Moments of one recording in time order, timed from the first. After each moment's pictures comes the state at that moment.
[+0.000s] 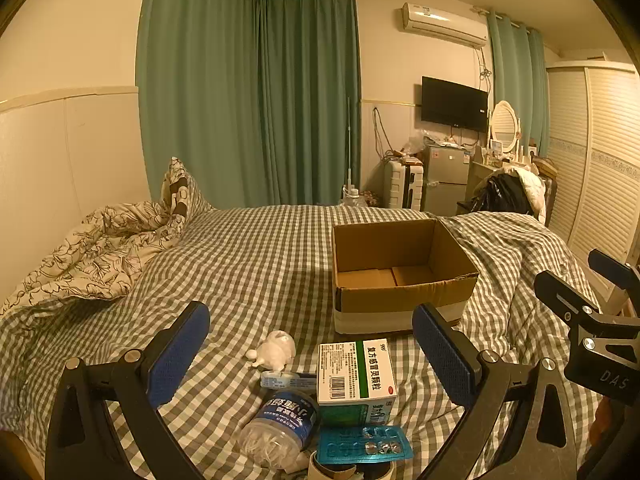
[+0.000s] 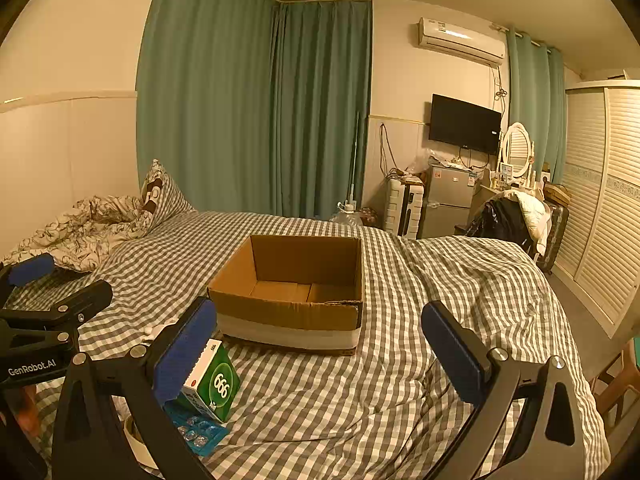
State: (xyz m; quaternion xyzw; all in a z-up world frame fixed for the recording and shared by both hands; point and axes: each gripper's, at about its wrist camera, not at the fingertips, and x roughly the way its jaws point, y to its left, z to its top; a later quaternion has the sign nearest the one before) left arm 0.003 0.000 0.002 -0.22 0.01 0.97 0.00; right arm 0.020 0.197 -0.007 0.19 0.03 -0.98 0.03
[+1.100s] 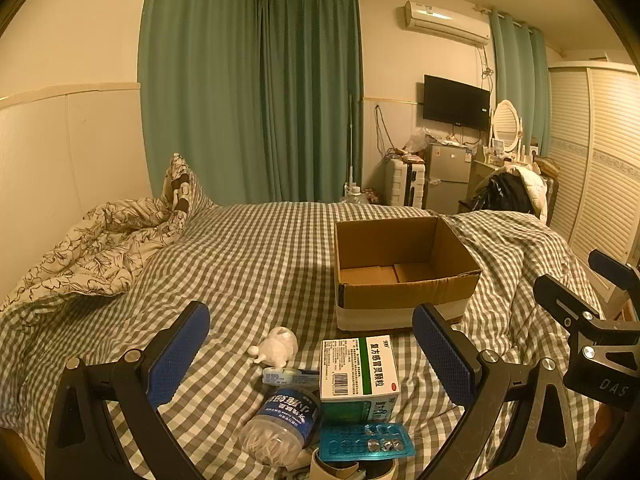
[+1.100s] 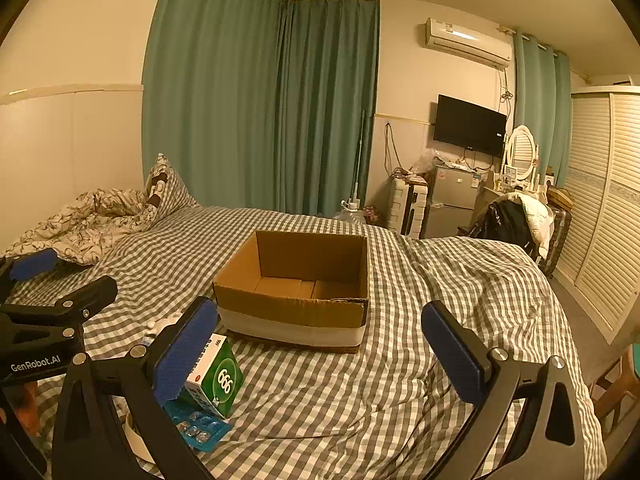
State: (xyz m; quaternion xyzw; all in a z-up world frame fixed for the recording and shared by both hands) left arm 0.004 -0.002 -0.002 -0.23 0.01 0.97 0.00; right arm 0.023 0.189 -0.009 0.19 0.05 -0.98 0.03
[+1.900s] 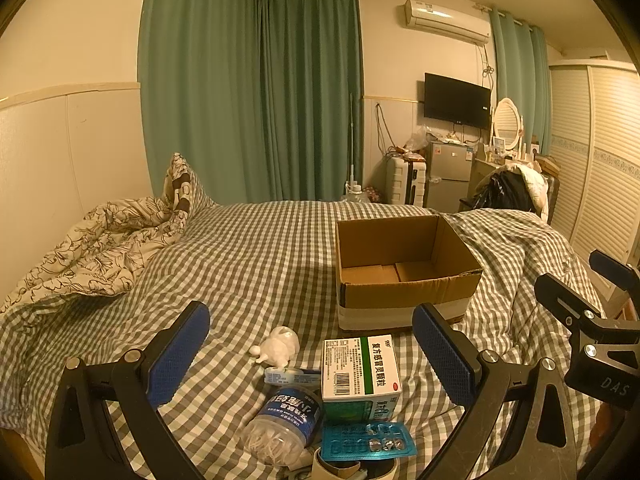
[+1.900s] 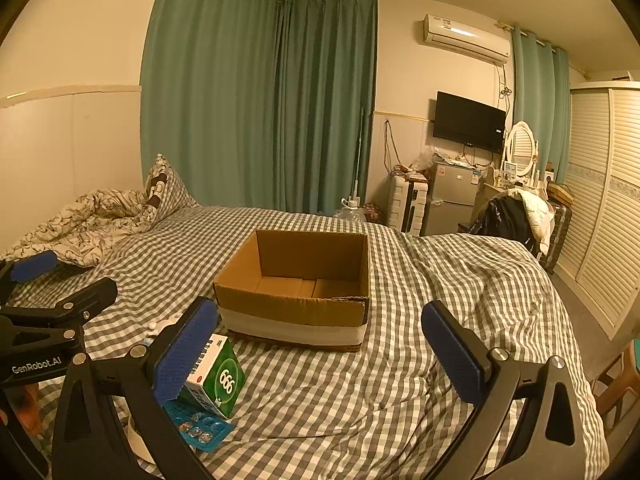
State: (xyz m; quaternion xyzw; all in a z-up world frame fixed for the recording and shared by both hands) left arm 0.004 -0.003 -0.003 -0.23 0.01 0.97 0.00; right arm 0.022 0.192 -0.009 0.19 0.04 -0.98 0.03
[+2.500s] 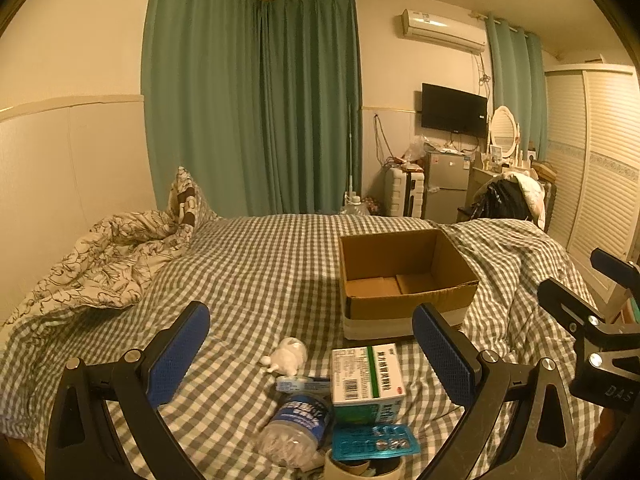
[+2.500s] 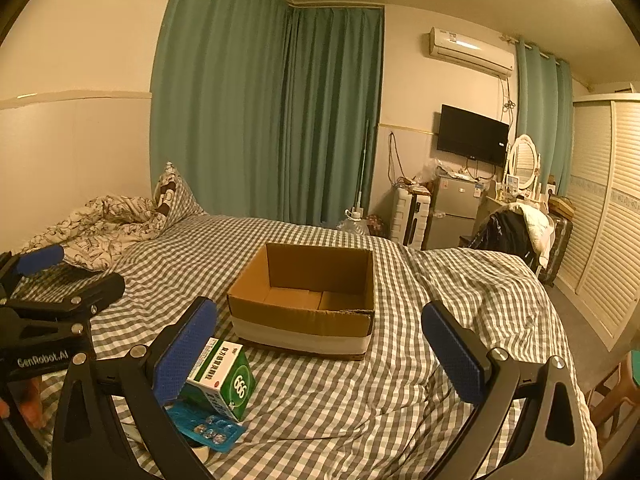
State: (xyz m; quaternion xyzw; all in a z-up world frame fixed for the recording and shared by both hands) left arm 0.014 -0.020 0.016 -0.22 0.02 0.98 0.00; right arm 0.041 0.176 0.011 0.18 0.05 -0.98 0.04
